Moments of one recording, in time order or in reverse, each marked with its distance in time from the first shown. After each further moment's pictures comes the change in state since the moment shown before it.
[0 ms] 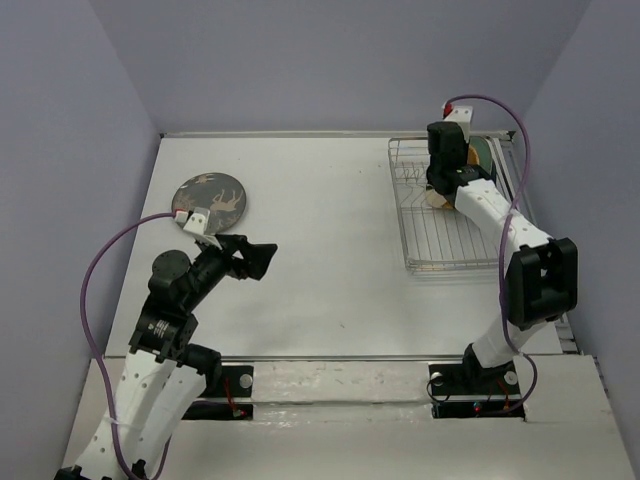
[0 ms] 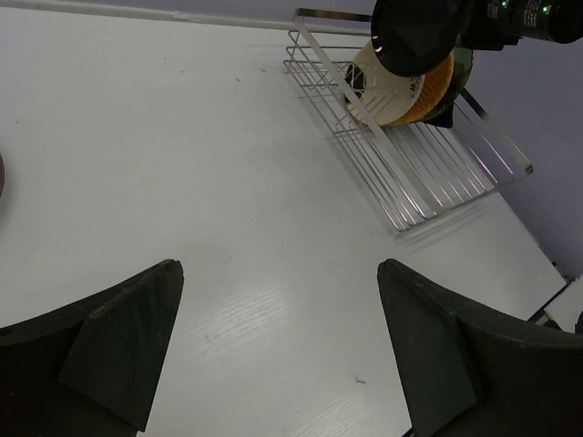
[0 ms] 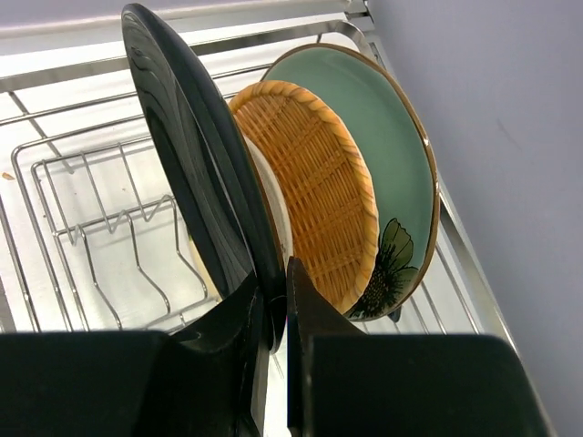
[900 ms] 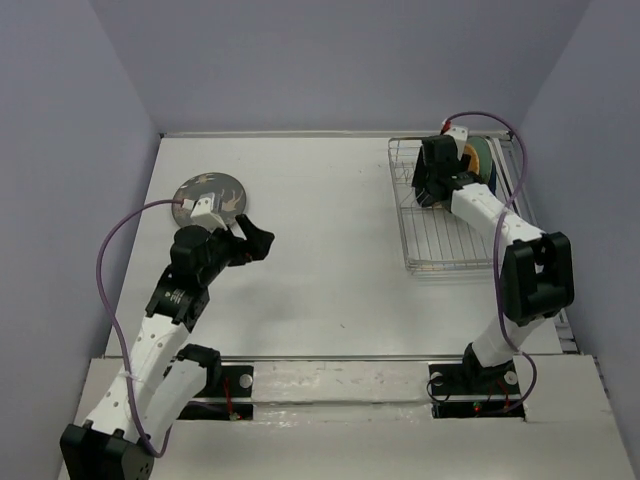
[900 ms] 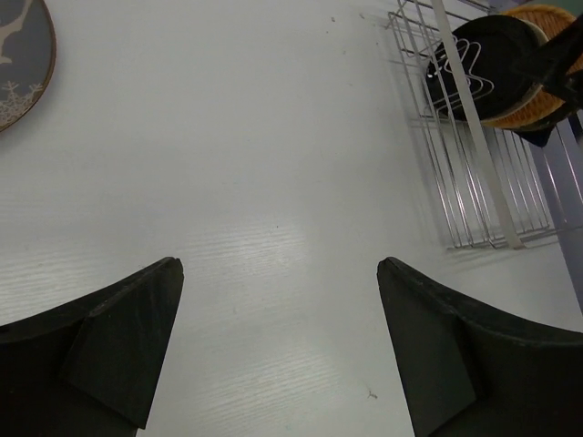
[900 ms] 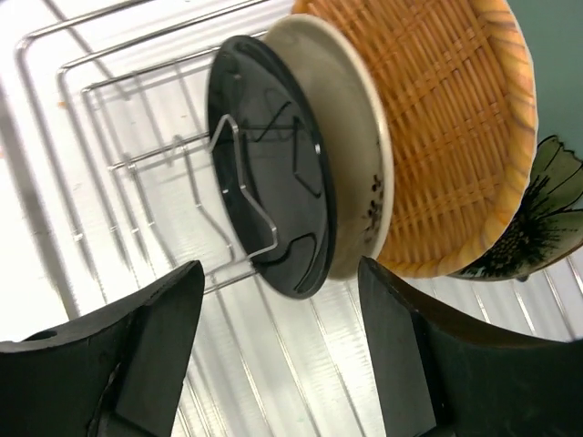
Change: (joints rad) left arm 0.054 0.217 0.000 0.002 -0.095 -0.106; right arm 0.000 0.045 -0.072 -0.039 -0.151 0.236
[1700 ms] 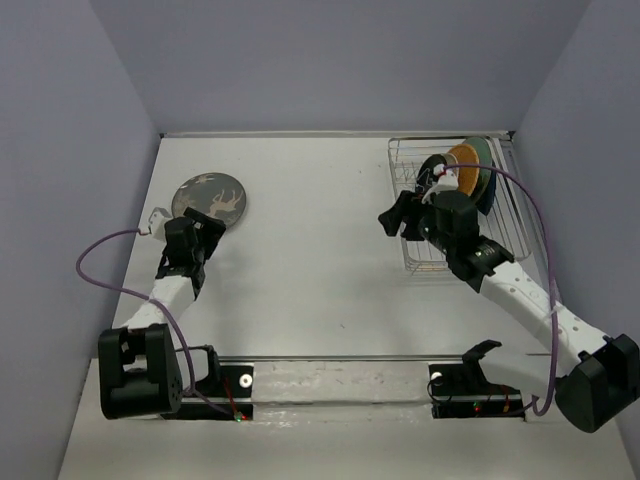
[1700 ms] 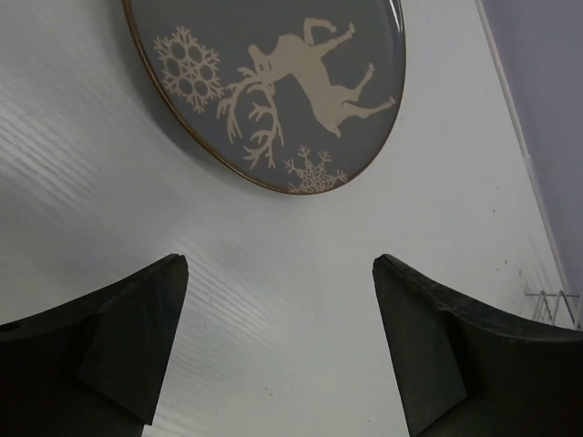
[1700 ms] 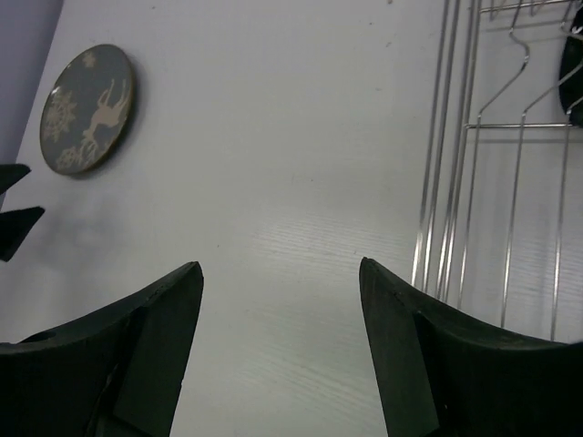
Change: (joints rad) left arm 0.331 0.436 -0.118 0.357 -0.270 -0.412; right arm 0.207 -0.642 -0.484 0.140 -0.506 0.188
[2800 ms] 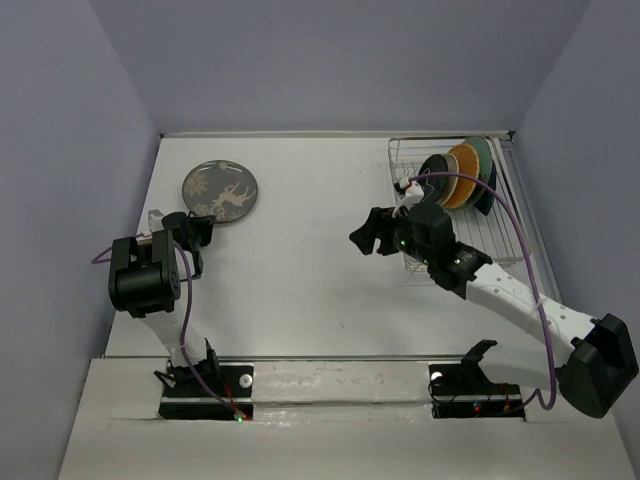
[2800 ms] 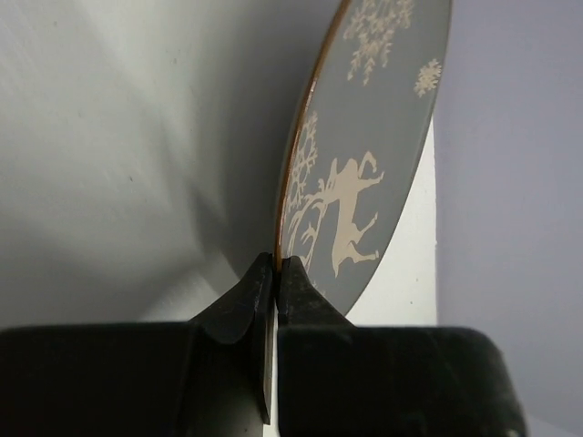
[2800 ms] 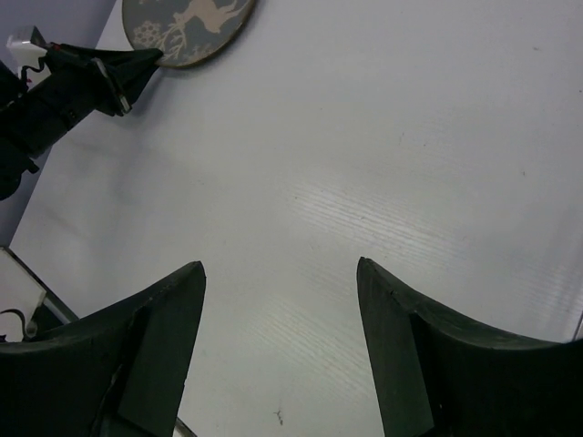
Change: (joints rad) left arm 0.138 0.652 0.095 0.628 0.147 -0.287; right arm 0.201 0.063 -0.046 0.123 -0.092 0.005
